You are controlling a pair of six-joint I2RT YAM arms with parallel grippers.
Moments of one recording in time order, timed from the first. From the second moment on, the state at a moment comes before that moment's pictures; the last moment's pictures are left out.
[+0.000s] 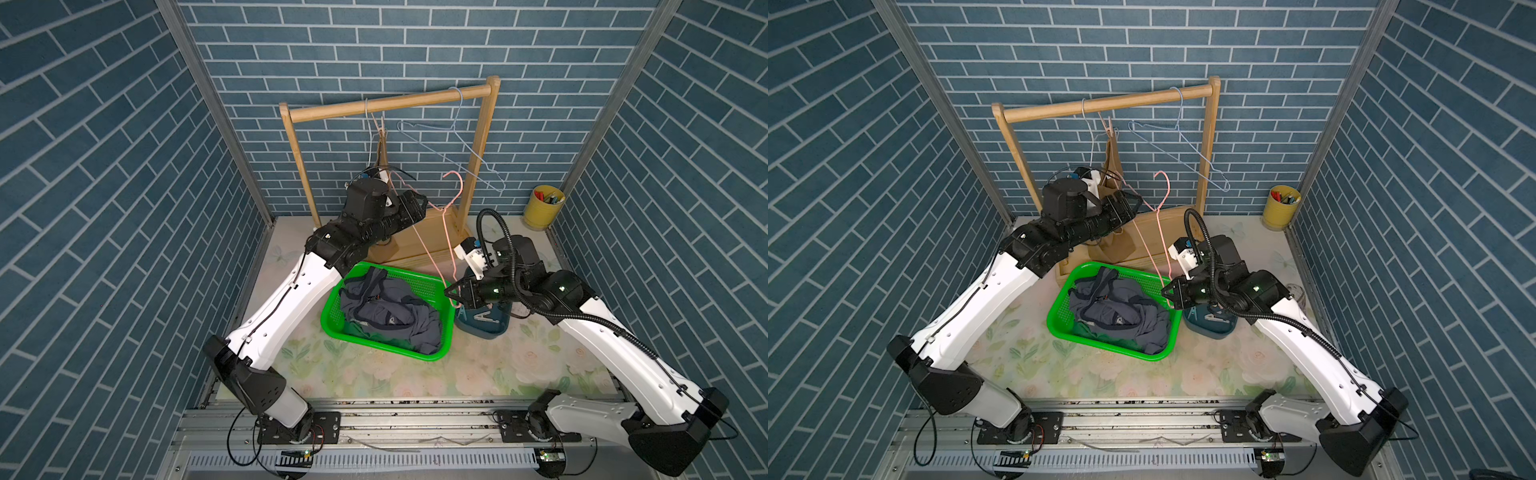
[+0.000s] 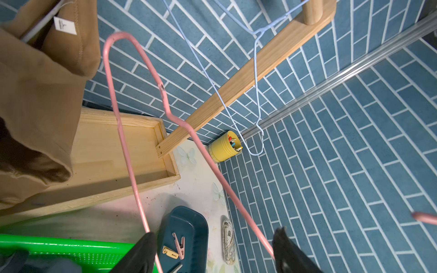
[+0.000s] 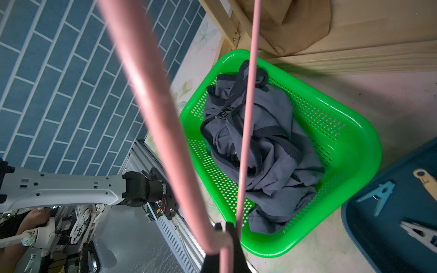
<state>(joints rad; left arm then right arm) -0.64 1.56 1.79 -0.52 0.01 -0.89 0.70 1.18 1.30 -0.84 -0.43 0.37</state>
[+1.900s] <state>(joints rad) -0.53 1.54 1.36 0.04 0.02 -1.71 0.91 0.72 0.58 -0.07 0.08 0.23</state>
